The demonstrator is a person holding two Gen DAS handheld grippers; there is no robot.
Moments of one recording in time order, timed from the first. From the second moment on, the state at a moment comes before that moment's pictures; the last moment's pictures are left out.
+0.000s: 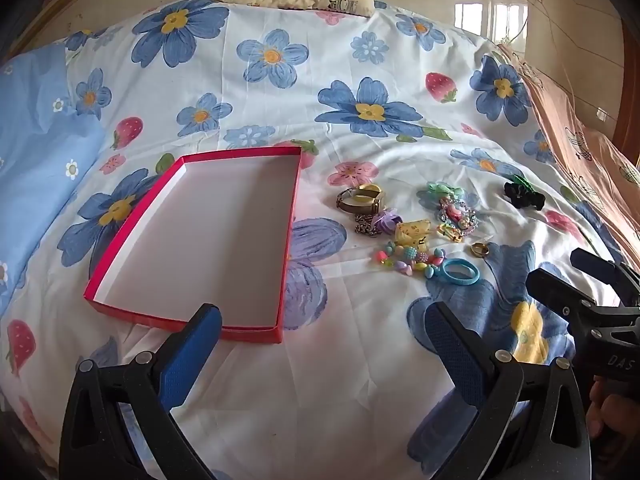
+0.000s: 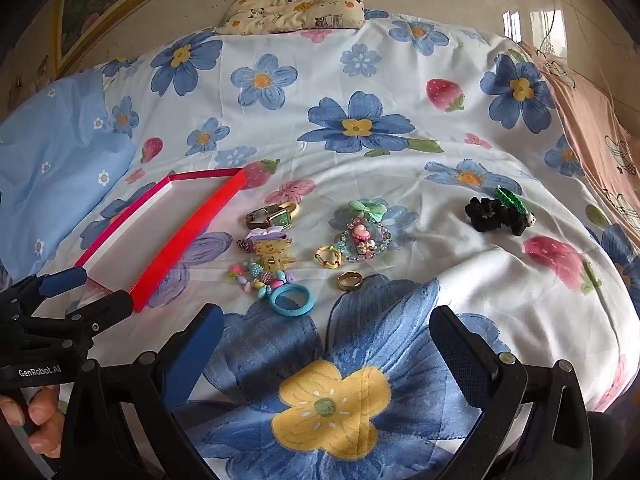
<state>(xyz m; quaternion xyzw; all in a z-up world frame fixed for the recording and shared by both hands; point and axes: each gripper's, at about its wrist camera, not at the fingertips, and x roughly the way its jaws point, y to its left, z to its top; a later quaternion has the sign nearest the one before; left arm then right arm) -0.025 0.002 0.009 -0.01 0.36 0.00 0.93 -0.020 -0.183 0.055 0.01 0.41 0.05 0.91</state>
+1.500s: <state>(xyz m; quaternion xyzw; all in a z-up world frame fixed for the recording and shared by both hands) -0.017 0.000 0.003 -0.02 0.37 0.00 0.93 -0.011 -0.176 0.053 0.03 0.47 0.07 0.88</state>
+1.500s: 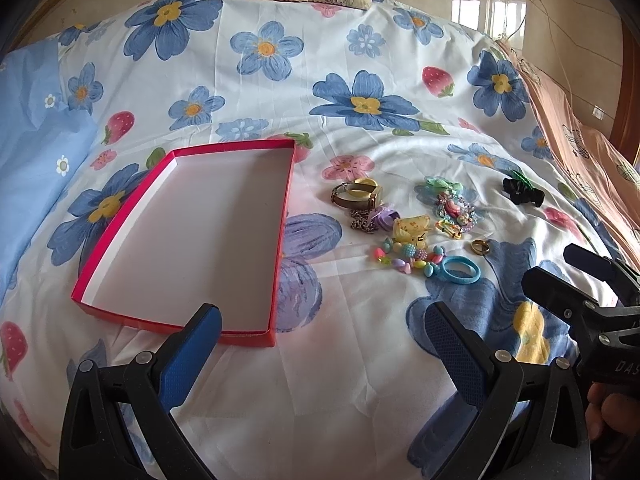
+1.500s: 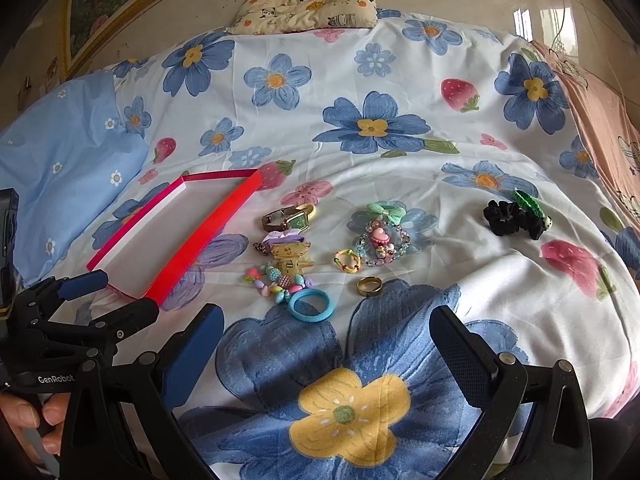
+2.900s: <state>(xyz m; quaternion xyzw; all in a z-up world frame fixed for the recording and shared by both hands) 0.166 -0.044 -0.043 -0.04 0.47 -0.12 0.88 0.118 -0.248 -0.011 0.08 0.51 0.04 0.86</state>
